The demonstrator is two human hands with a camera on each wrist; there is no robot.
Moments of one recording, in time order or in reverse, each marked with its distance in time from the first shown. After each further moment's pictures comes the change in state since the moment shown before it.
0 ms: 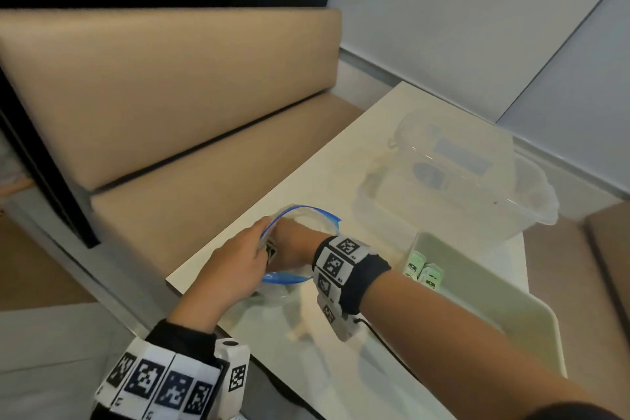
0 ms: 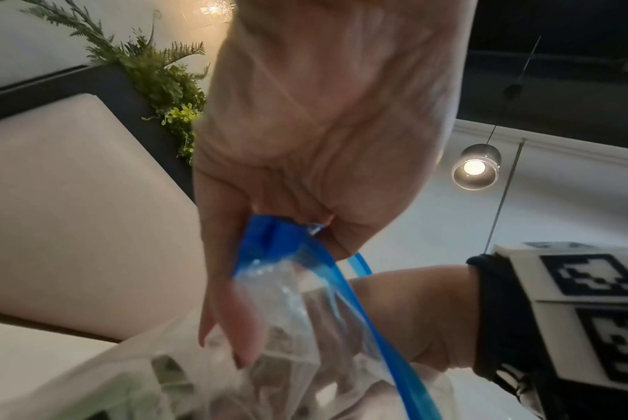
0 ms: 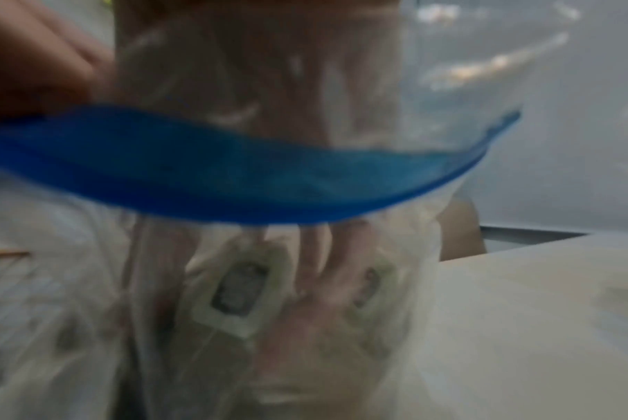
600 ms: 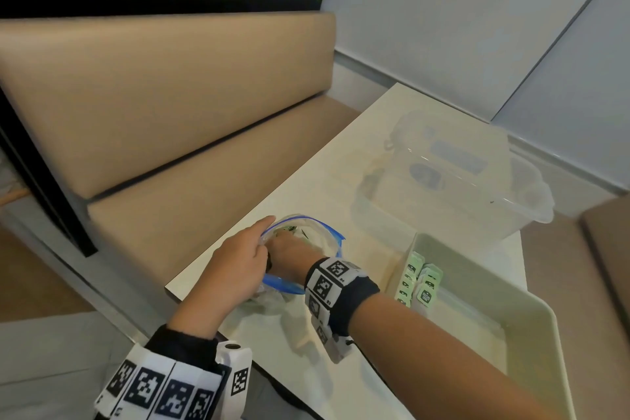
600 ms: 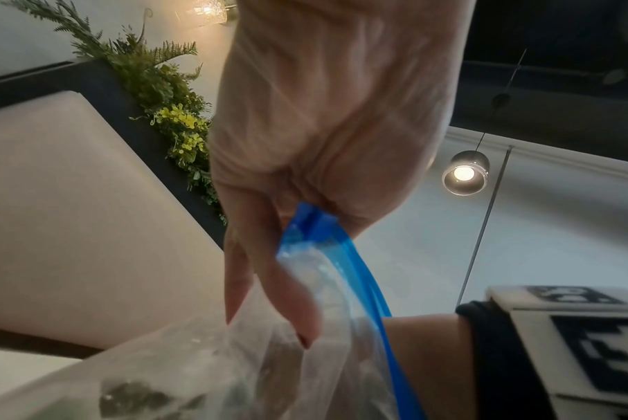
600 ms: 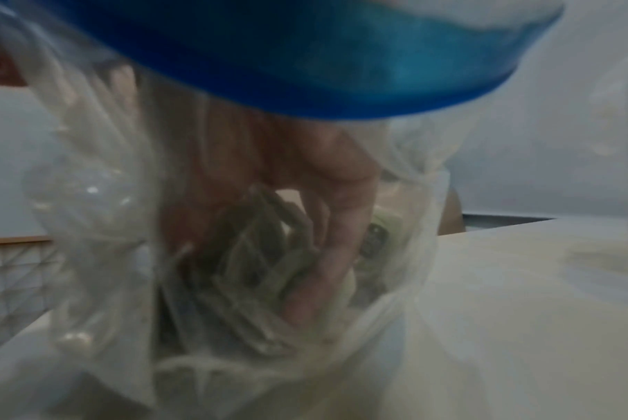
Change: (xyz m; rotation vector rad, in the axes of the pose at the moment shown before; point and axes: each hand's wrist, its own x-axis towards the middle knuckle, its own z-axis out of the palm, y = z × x) left_hand 0.001 0.006 -0.004 -0.184 0.080 -0.023; right_hand 0.013 -0.003 0.025 -0.093 0.029 0.089
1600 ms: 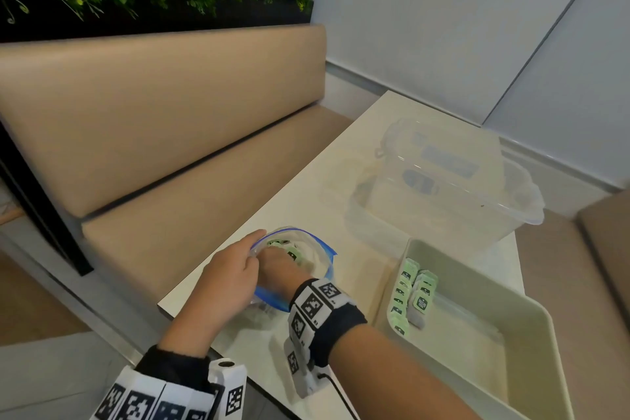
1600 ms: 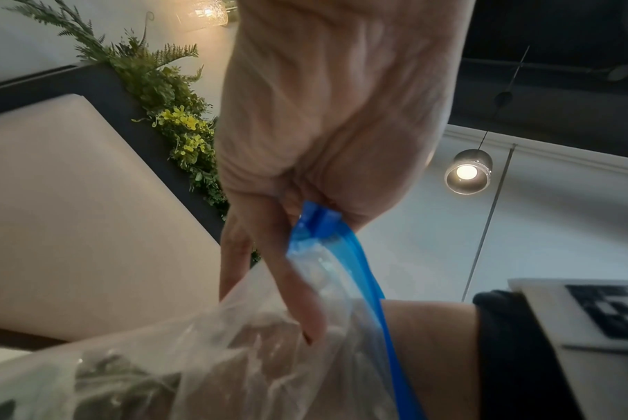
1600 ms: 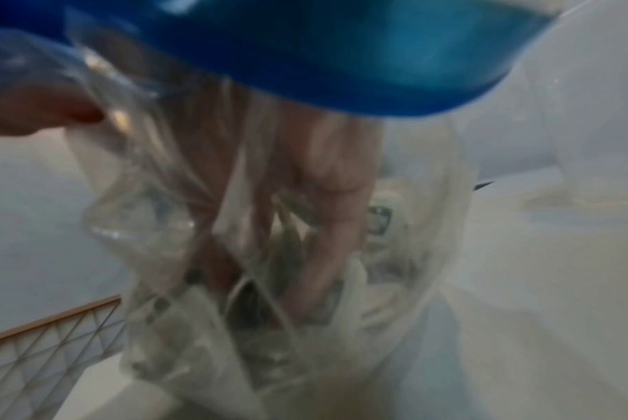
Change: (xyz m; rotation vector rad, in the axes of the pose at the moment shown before) left_hand 0.004 -0.005 0.003 0.029 0.005 0.008; right_hand -0.031 -0.015 -0.019 0.226 0.133 -0.055
